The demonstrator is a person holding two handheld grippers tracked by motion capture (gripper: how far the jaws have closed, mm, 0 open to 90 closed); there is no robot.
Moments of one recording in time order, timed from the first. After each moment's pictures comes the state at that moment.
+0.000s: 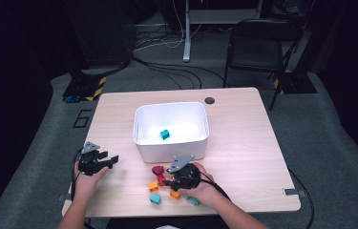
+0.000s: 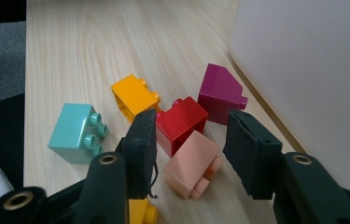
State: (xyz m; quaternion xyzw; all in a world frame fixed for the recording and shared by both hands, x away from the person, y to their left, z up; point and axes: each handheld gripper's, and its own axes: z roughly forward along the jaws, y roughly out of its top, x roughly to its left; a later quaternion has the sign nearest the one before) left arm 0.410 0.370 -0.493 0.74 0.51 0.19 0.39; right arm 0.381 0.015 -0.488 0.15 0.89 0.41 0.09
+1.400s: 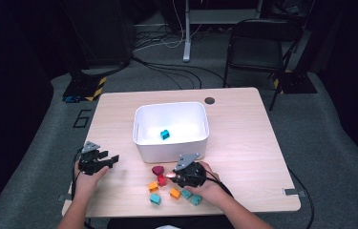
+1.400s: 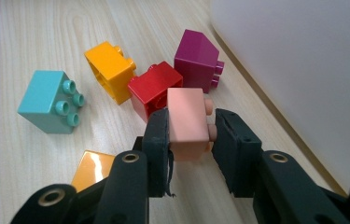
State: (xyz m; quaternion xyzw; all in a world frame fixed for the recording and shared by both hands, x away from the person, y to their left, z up) left arm 0.411 0.370 -0.492 0.74 0.51 0.19 0.39; right arm 0.388 -0.003 -0.492 0.17 0.90 0.39 0.09
